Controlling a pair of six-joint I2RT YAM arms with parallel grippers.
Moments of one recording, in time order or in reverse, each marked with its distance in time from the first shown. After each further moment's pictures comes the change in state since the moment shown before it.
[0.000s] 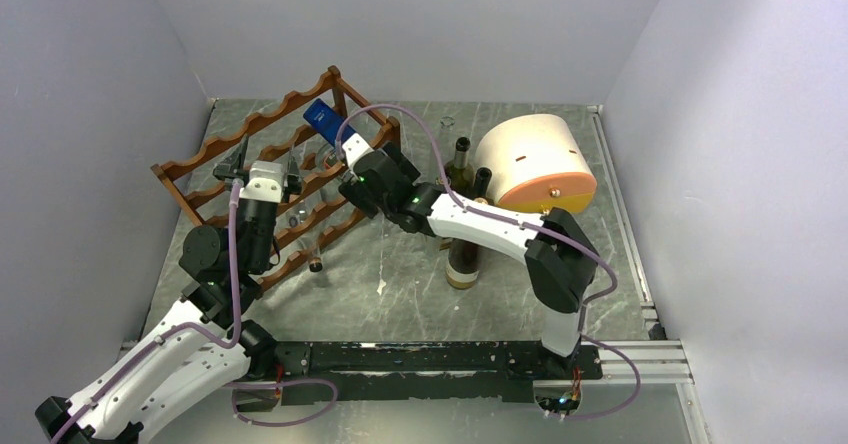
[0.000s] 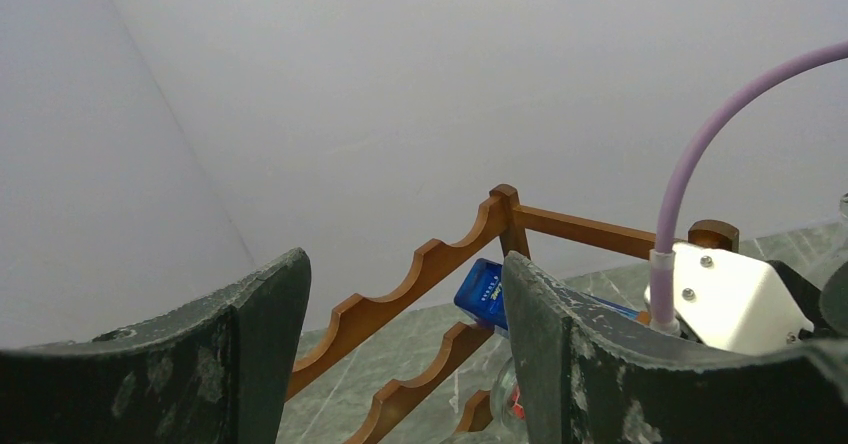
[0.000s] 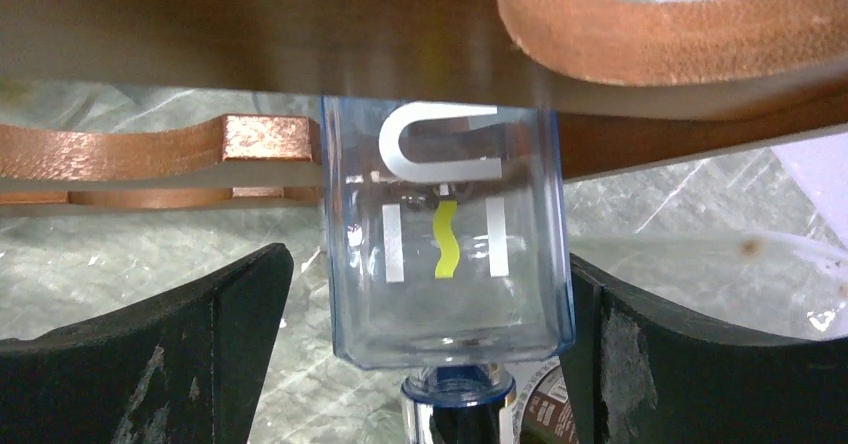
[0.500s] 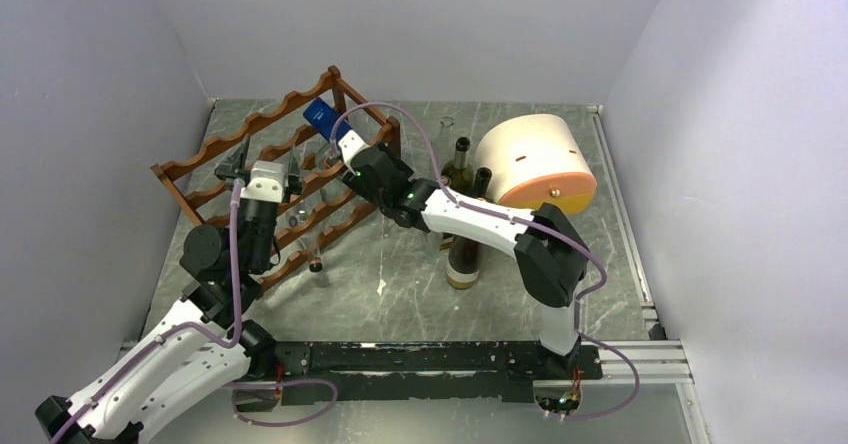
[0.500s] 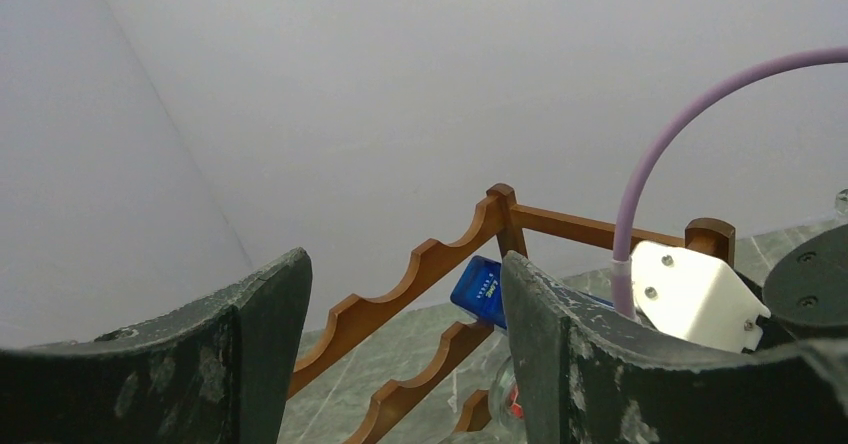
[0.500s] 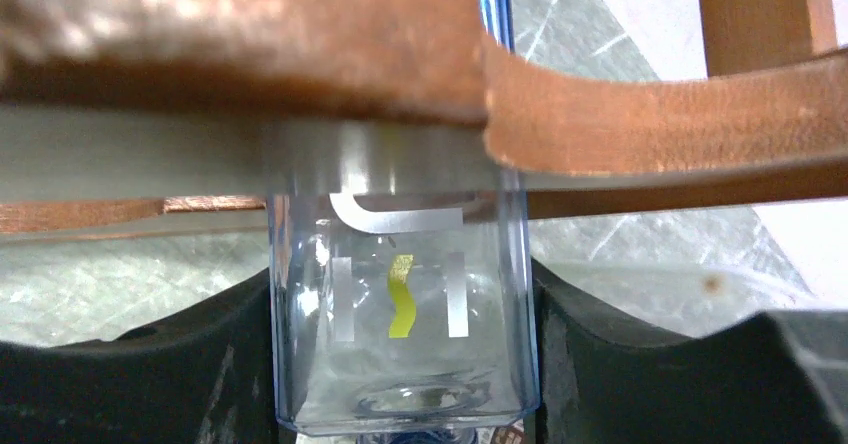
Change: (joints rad) left arm 0.000 0.002 0.000 -0.001 0.005 -0.001; right arm -0.009 0.070 0.047 0.034 0.045 -0.092
